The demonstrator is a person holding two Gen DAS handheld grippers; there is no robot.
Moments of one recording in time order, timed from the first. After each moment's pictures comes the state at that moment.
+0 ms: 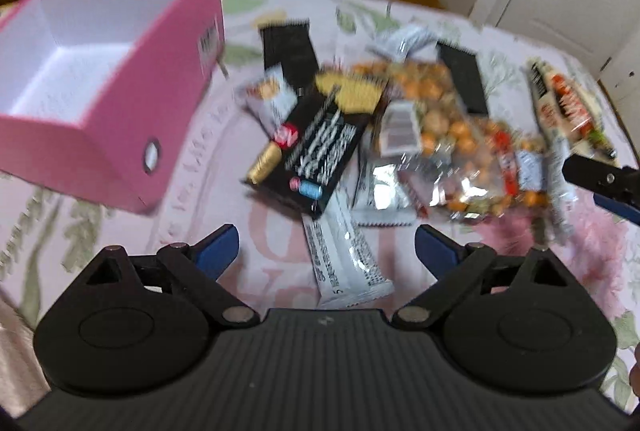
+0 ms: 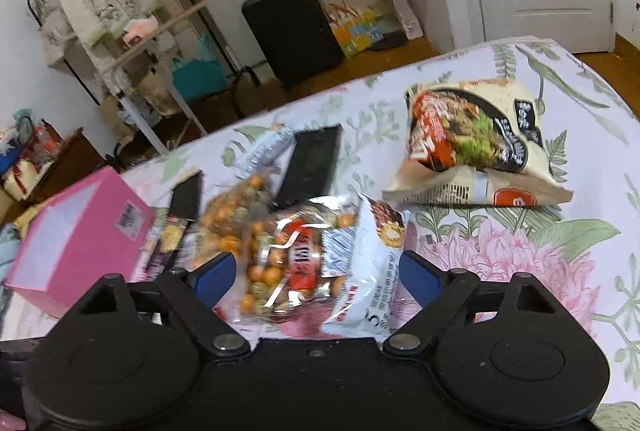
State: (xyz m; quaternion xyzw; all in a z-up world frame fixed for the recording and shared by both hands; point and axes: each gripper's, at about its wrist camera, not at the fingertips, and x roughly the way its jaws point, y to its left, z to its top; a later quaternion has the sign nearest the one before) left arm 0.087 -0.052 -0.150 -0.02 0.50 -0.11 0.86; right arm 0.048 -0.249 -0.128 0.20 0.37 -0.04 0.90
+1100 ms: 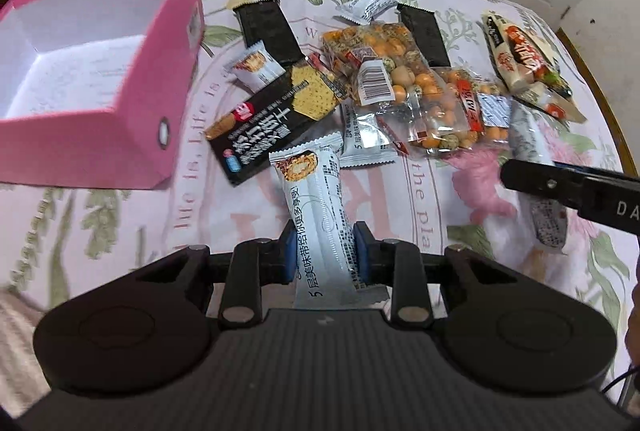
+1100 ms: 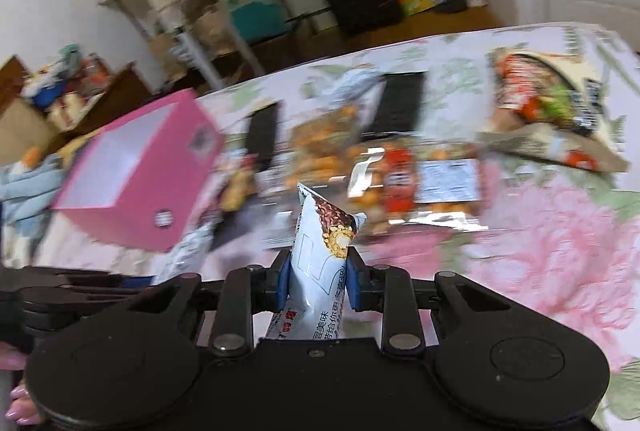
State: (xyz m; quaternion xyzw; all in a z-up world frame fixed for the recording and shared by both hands) left arm 0.055 -0.017 -0.108 0.02 0.53 -0.19 0.83; right arm 0.026 -0.196 -0.102 0.19 0.43 0.07 0.88
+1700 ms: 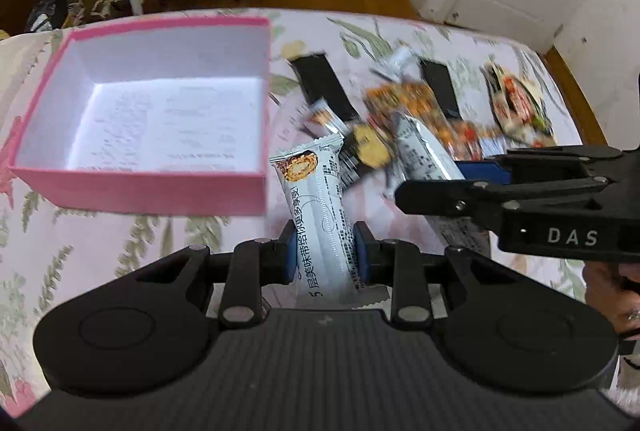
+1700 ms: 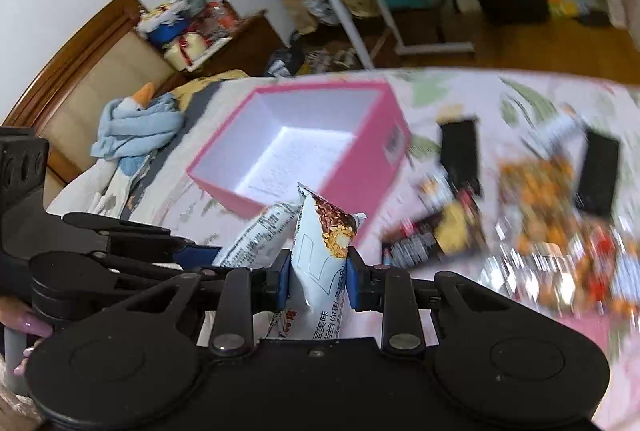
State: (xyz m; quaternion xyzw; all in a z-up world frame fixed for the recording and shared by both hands) left arm 0.081 0.074 -0.016 0.00 0.52 -0.19 0.83; right arm 0.093 -0.082 -0.031 0.15 0.45 0.26 0.85
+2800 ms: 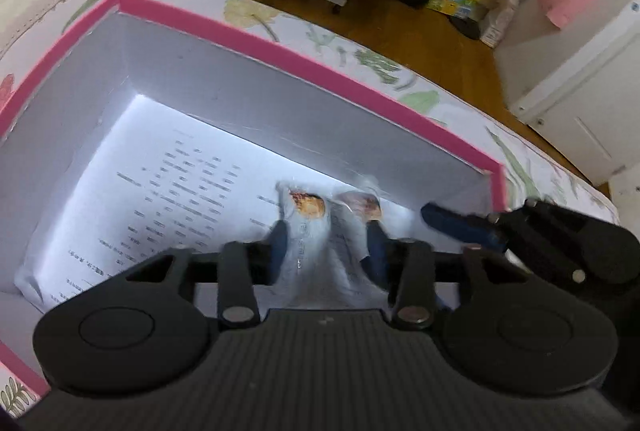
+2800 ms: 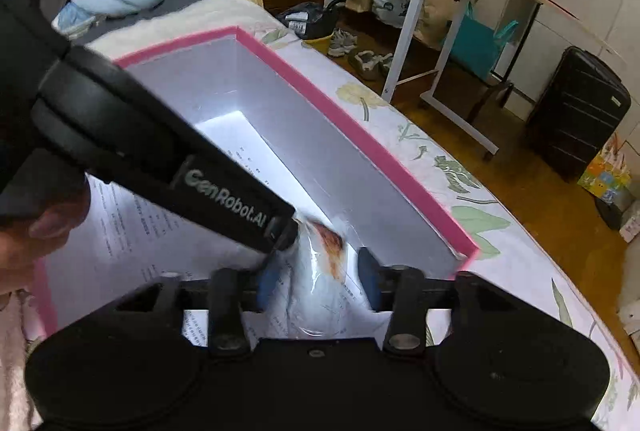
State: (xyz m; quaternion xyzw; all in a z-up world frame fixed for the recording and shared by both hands) left arm 0.284 0.159 -0.128 -0.16 0.52 -0.08 0.83; right arm 0.252 0.055 -0.095 -0.18 0.41 0.27 0.85
